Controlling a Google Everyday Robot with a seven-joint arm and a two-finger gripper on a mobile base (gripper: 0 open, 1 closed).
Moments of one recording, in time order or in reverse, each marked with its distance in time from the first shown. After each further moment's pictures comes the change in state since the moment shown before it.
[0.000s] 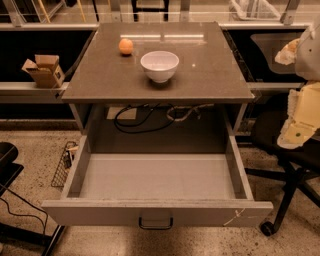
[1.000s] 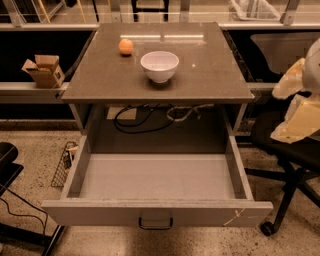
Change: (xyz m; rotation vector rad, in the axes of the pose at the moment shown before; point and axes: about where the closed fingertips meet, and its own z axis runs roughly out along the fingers) arm 0.005 0.014 0.005 0.013 -0.030 0.018
